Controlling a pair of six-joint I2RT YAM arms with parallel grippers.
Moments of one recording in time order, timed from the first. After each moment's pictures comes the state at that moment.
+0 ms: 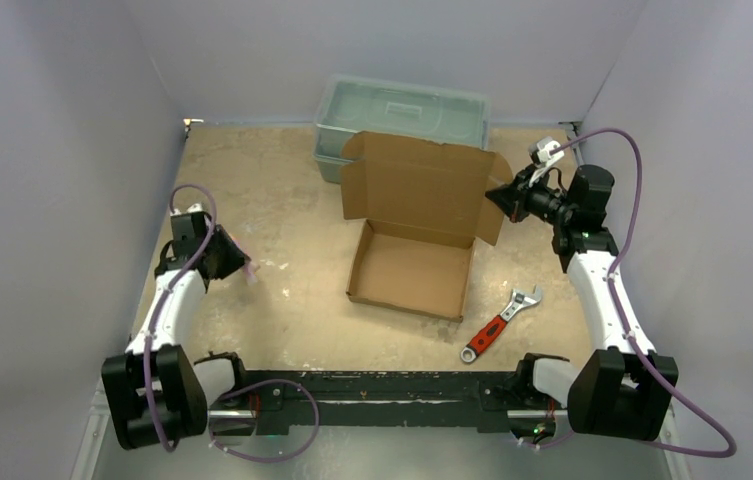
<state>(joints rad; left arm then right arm) 0.21 1.15 0.66 -0.43 0.07 -0.46 -0.12 1.14 0.87 -0.04 -0.83 -0.08</state>
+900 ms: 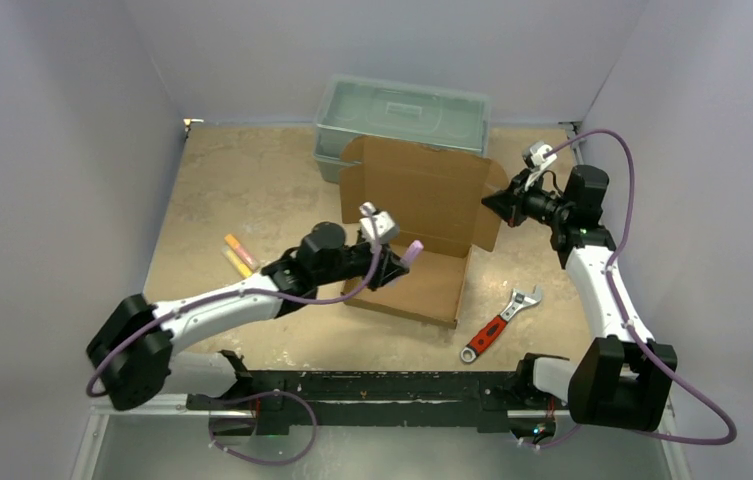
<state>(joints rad) -0.85 1.23 0.68 0.29 0.32 -0.18 -0.13 1.19 0.87 -0.08 -0.88 -0.15</state>
